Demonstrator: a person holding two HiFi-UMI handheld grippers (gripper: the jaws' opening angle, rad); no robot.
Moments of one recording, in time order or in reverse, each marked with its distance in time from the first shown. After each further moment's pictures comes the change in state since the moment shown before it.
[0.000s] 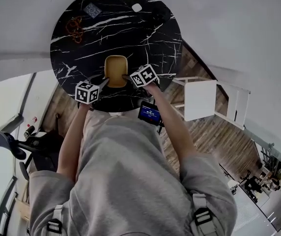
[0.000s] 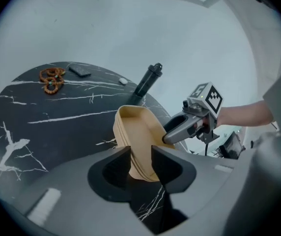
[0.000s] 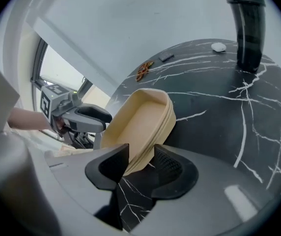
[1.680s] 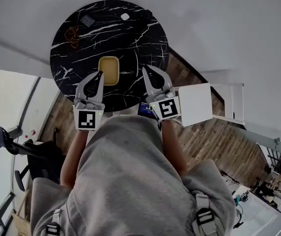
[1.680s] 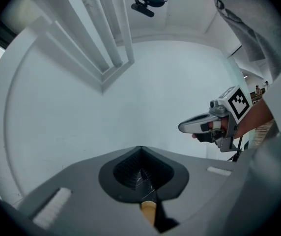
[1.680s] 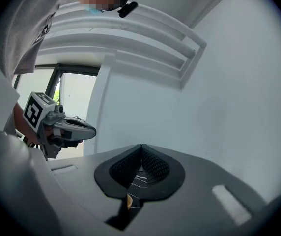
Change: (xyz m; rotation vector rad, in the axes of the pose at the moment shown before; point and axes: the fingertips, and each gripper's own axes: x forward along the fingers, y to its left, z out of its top) left arm -0.193 -0.206 0.139 0.625 -0.725 0.333; right arm -0.322 0.143 0.041 -0.483 -1.043 -0.514
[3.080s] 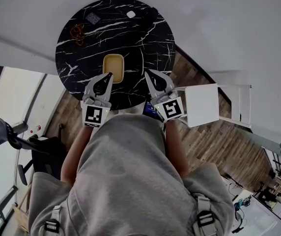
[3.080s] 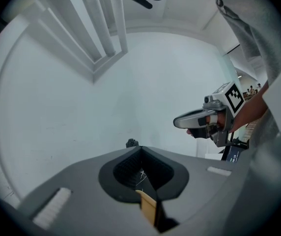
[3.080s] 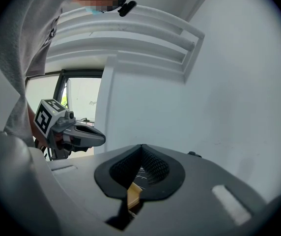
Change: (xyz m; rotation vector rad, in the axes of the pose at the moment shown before) left arm 0.015 -0.030 -0.041 0.032 0.018 -0.088; right arm -0.009 0.010 -0.040 0.048 0.015 0.107
